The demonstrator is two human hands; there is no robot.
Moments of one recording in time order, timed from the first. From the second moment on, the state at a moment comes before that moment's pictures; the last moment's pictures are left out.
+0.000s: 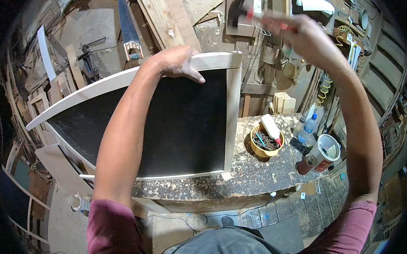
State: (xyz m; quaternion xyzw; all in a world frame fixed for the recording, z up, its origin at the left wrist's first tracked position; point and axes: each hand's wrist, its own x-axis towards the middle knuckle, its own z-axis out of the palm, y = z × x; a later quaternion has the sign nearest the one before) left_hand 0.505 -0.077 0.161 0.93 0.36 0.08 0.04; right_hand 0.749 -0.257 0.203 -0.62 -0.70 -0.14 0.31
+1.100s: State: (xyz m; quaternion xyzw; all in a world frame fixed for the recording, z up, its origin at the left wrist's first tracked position) left_hand 0.502 -0.070 0.156 0.95 0.29 0.10 -0.02; right_hand 0.751 -0.245 0.205 -0.61 -0.74 -0.09 0.27
